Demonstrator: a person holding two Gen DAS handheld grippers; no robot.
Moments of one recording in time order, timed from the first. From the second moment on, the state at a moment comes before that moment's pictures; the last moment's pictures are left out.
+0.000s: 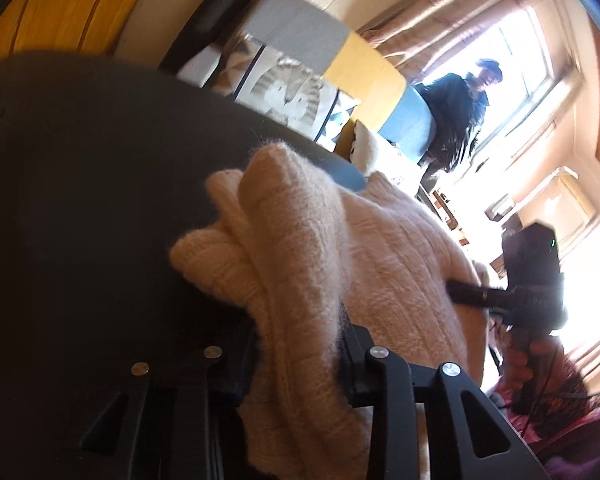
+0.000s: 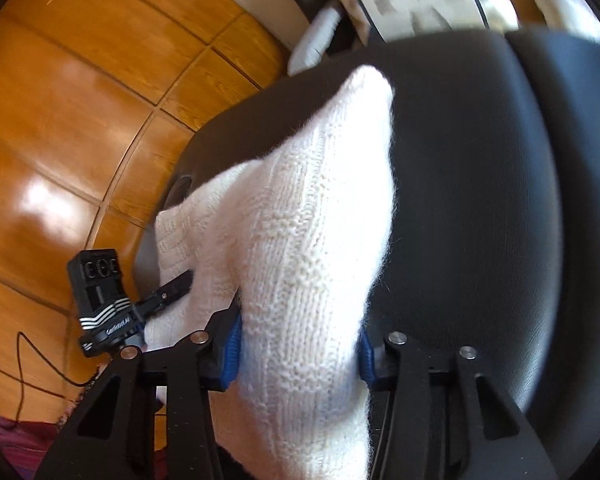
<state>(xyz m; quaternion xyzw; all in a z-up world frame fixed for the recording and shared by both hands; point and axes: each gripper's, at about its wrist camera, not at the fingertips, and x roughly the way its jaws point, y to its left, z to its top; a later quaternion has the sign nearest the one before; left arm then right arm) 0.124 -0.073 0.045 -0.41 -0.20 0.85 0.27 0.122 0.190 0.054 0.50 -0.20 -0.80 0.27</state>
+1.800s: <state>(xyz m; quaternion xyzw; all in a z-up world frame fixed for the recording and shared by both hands) 0.126 -0.433 0.034 -0.22 -0.36 0.89 -0.20 -0.074 -0.257 0.081 0.39 0.02 -0.79 0.47</state>
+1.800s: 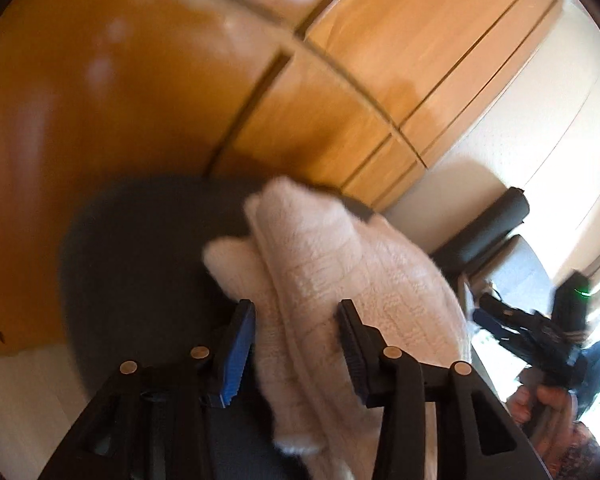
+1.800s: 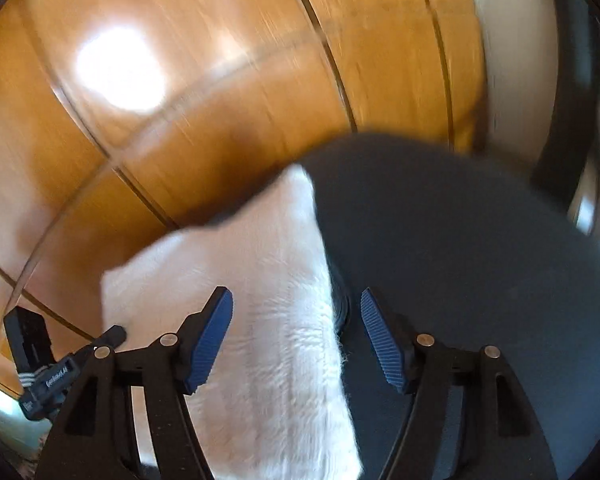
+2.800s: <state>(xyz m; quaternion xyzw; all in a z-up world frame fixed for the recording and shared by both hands) 0.179 -0.343 0.071 -0.27 -0.32 0.87 -0.27 0.119 -0.275 0.071 0.35 0.19 -0.78 0.48</state>
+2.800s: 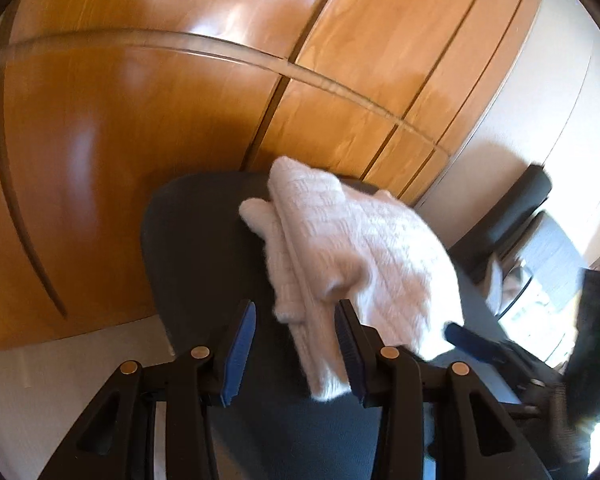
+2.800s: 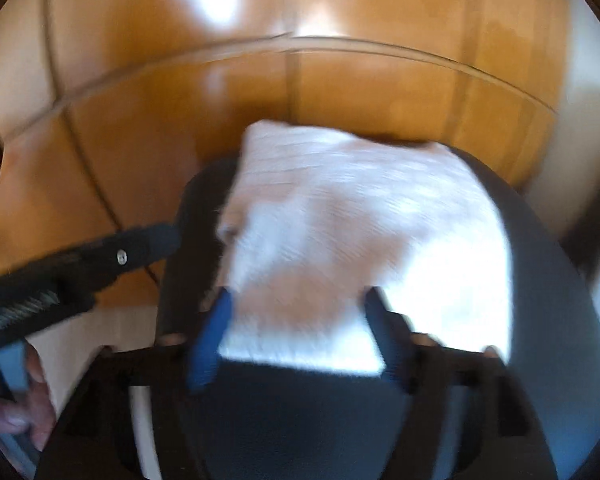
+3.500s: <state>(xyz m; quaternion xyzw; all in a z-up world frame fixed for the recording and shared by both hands) 0.189 -0.264 0.165 -0.27 -0.21 0.88 -0.32 0.133 -0.203 0.143 0.35 0.17 -0.84 0.37</state>
